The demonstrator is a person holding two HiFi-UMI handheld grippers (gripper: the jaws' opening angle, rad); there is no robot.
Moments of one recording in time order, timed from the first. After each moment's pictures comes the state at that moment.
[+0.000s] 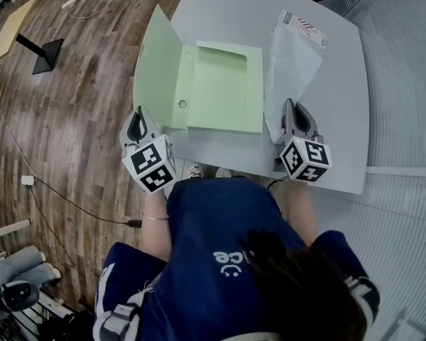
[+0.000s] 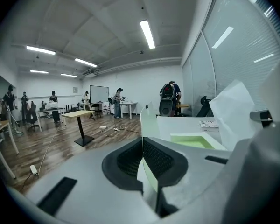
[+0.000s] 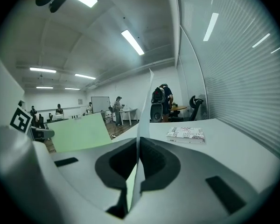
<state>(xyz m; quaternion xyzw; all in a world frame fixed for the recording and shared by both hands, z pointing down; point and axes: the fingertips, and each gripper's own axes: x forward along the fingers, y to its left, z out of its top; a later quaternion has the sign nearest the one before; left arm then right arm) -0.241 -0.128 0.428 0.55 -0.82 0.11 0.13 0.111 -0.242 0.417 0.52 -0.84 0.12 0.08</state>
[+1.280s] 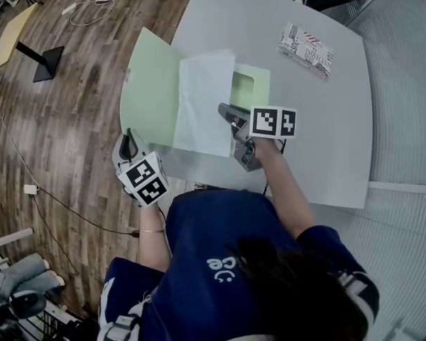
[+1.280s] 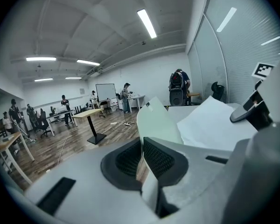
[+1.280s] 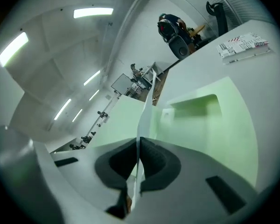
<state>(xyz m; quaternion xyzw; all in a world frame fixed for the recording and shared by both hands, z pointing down) -0.311 -0.137 0.447 0.49 -0.84 0.17 0.14 -0.095 -0.264 0.471 0.23 -0.84 0.48 0.13</state>
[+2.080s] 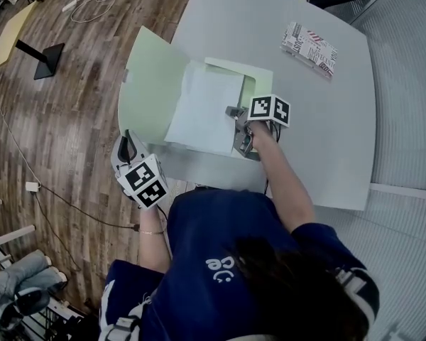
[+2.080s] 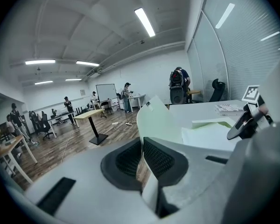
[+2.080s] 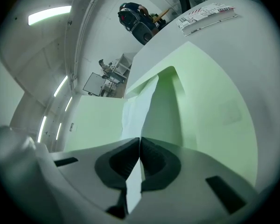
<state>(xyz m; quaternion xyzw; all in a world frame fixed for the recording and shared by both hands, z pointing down) -0.315 -0.141 0.446 0.49 -0.84 0.19 0.14 -0.068 -0.293 0.569 0.31 -0.71 0.60 0.19</state>
